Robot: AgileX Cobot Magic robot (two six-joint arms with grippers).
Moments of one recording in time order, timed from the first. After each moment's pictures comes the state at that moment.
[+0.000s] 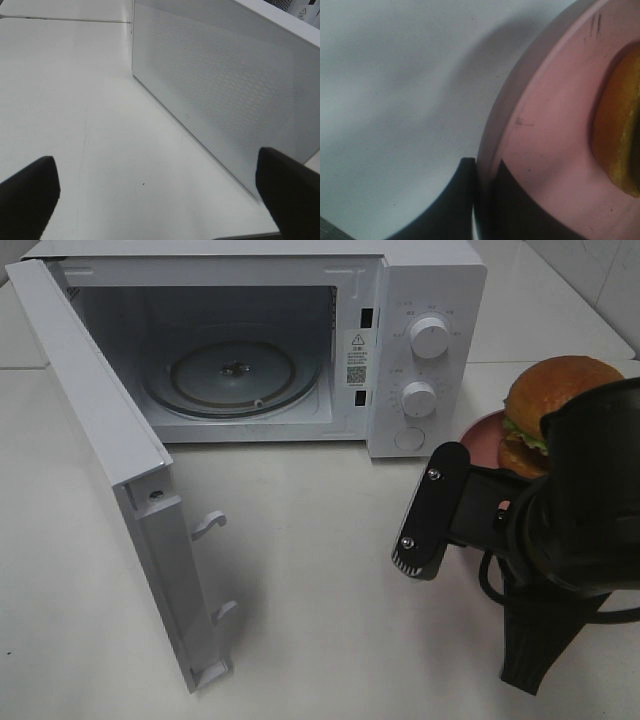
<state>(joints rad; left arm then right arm) 0.03 0.00 -0.50 -0.16 1.04 0.09 1.00 1.45 -0.69 -0.73 0.92 0.39</state>
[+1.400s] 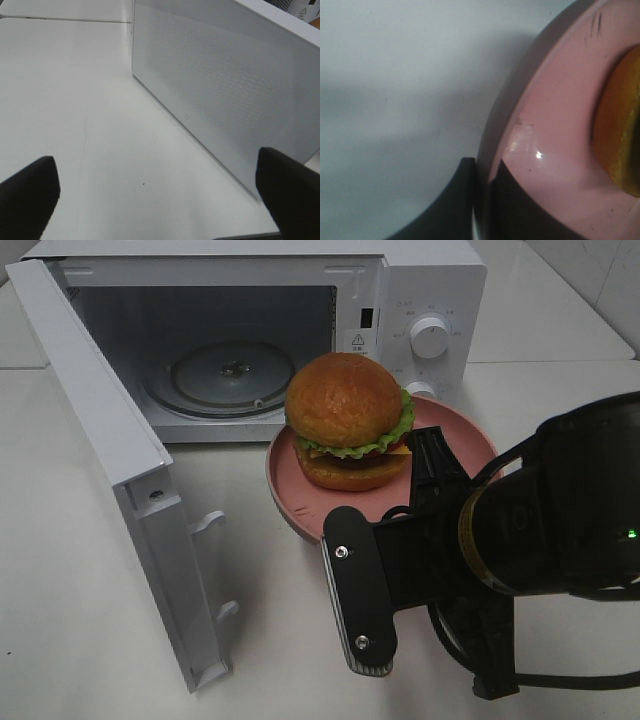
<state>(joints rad) 0.03 0.00 -0.50 -0.16 1.04 0.09 1.01 1.45 -0.68 -0.78 0.50 -0.17</state>
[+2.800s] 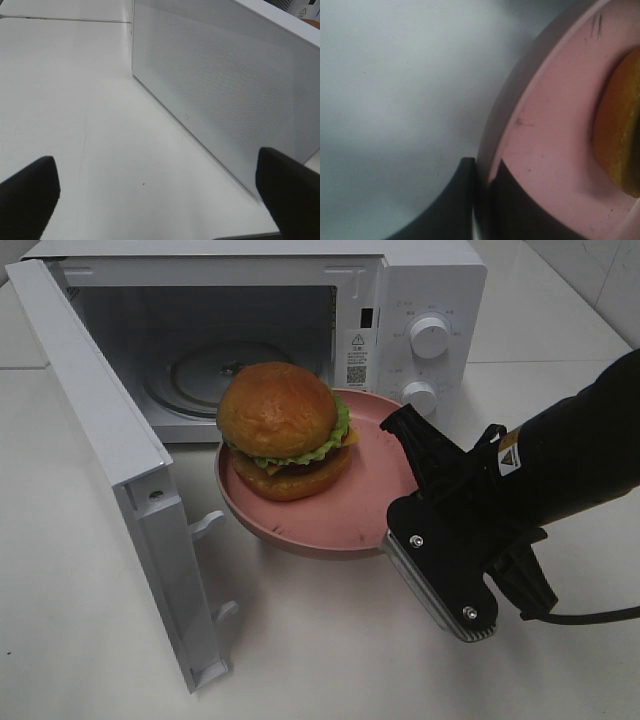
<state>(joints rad) 0.03 0.00 -0.50 -0.16 1.04 0.09 0.64 1.46 -0.69 0.09 0.25 -1.70</state>
